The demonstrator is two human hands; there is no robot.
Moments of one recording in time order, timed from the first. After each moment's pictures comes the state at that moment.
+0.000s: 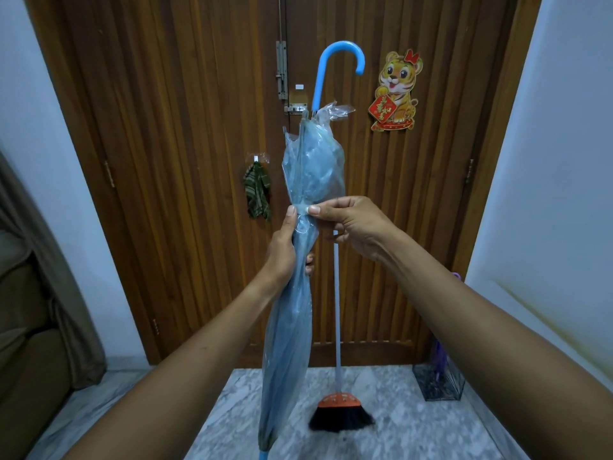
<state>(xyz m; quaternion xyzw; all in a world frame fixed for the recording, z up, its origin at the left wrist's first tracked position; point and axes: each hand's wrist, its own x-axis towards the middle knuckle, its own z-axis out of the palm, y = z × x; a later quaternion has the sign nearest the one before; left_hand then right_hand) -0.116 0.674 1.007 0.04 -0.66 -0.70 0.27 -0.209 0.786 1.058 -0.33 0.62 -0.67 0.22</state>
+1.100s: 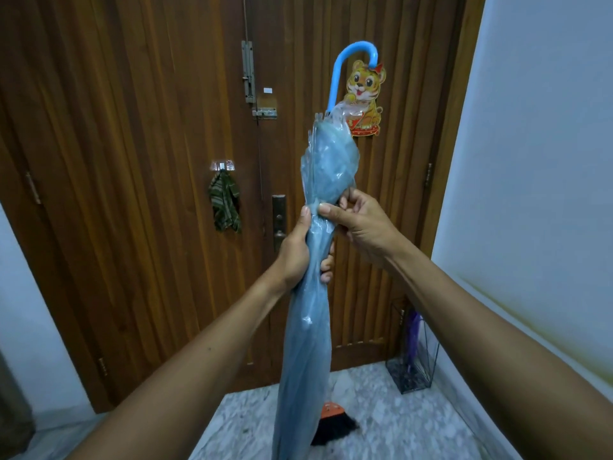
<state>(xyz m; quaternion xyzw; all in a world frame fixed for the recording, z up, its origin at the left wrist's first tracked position) -0.146 0.621 1.018 -0.06 -0.63 -0.77 0.07 -0.230 0.741 1.048 -0.38 0.57 -0.72 0.10</state>
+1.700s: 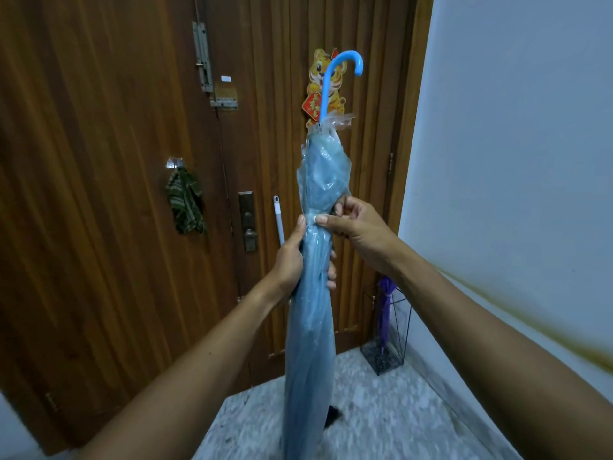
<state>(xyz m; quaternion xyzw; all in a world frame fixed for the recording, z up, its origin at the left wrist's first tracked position) -0.184 0.600 0.989 -0.11 -0.61 -0.78 -0.04 -0.234 0.745 1.030 -0.32 0.65 -0.69 0.04</state>
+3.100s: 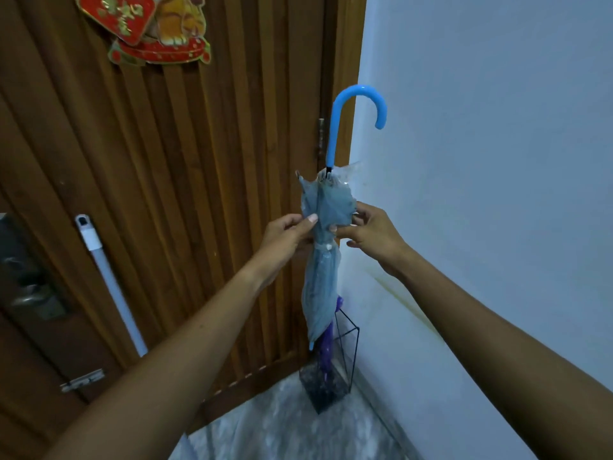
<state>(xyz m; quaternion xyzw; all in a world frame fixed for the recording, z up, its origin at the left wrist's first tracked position) -0.758 0.810 0.930 -0.08 -0.71 -0.70 0.00 -0.776 0.993 0.946 -0.12 0.78 -0.61 -0.02</state>
